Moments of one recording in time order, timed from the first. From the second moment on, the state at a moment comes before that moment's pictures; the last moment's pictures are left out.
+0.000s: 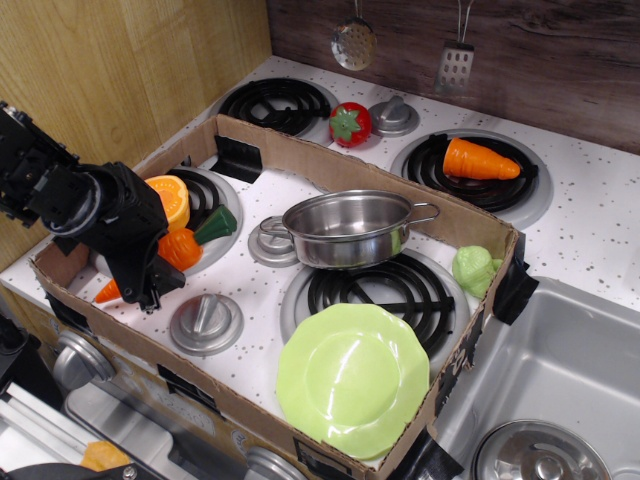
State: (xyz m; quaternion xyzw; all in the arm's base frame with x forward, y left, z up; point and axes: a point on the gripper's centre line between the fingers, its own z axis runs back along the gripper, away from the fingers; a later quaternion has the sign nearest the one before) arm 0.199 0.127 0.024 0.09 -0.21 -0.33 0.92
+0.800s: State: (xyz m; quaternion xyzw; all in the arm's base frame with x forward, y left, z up) arm 0.215 0.112 0.067 0.07 -0.16 -0.31 0.93
